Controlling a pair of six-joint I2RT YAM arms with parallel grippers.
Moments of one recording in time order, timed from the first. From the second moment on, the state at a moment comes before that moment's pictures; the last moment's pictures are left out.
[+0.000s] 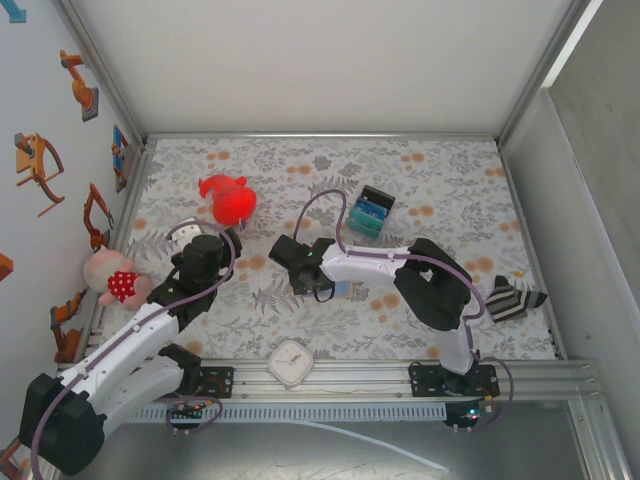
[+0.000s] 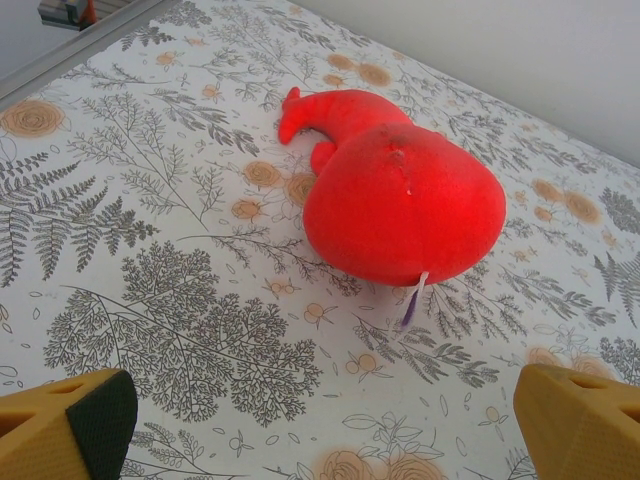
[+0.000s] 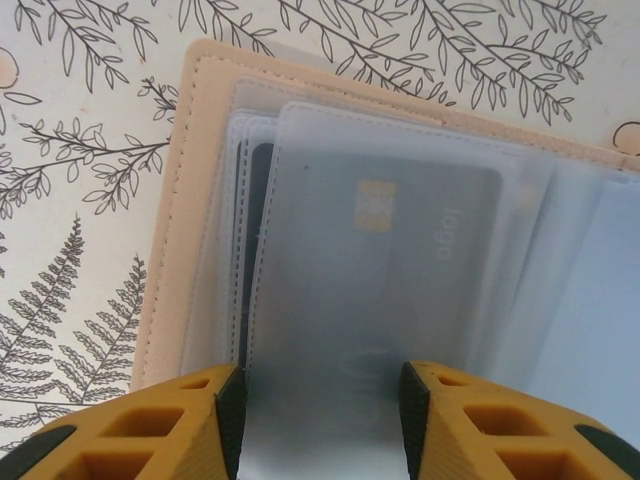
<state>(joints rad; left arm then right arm) -0.54 0.87 0.48 -0.19 -0.61 -0.66 1.05 1.98 1.36 -0.69 0.17 0.78</state>
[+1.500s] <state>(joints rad) -0.68 0.93 0.48 -0.13 -0.52 -0.55 0.93 1.65 1.00 -0.65 0.36 0.77</state>
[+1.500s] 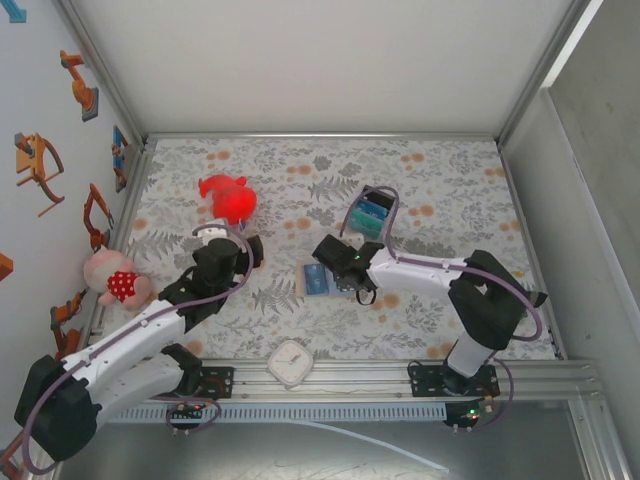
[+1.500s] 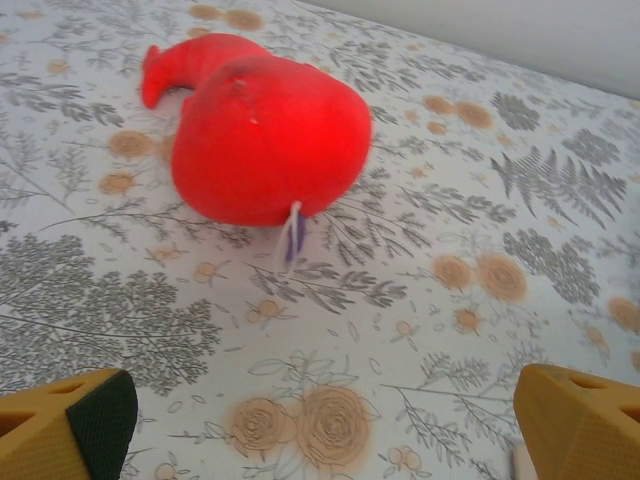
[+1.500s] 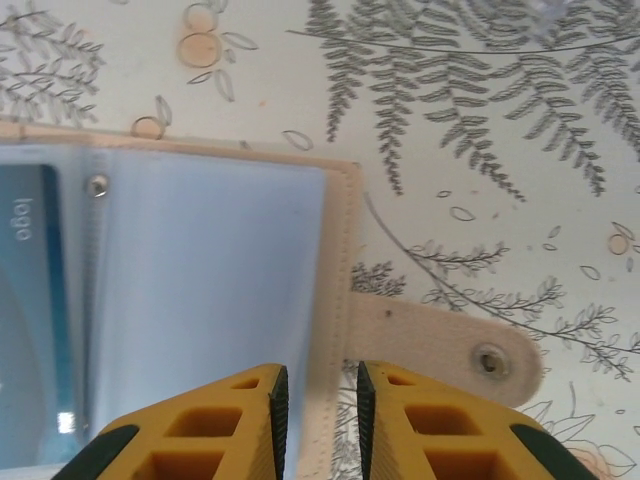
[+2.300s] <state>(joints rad) -0.89 1.14 0.48 -0.17 -0.55 -0.61 0.82 1.46 0.87 -0.44 0.23 0.71</state>
